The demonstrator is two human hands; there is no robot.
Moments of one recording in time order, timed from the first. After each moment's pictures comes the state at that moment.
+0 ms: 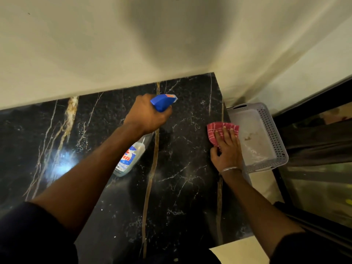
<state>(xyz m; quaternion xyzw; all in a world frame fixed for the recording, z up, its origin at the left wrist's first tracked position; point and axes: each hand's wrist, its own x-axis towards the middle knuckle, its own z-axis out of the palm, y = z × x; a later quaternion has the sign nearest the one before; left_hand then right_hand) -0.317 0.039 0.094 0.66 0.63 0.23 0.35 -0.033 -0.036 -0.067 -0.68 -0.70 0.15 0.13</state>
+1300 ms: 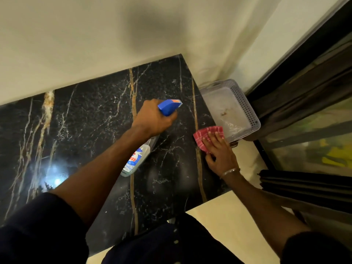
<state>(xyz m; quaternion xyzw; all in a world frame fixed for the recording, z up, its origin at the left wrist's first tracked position) -0.231 -0.053 0.088 0.70 0.57 0.22 0.36 0.030 -0.170 -0.051 -0.64 -0.75 0.18 0.06</state>
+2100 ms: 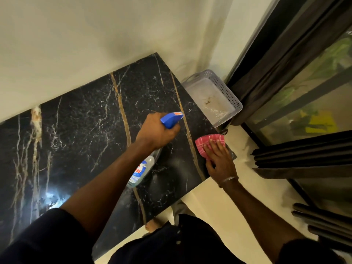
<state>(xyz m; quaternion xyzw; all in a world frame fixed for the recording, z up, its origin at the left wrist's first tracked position) -0.213 -0.127 0.096 0.73 0.50 0.17 0.44 0.013 -0.283 -0.060 -0.73 -0.66 0.15 0.10</state>
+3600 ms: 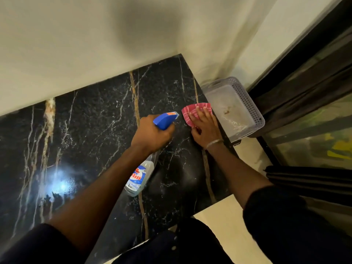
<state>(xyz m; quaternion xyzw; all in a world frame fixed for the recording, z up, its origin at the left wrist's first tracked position) -0.249 -0.077 0.085 0.66 0.58 0.24 0.40 -0.024 -0.073 -0.062 -0.65 -0.74 0.16 0.08</state>
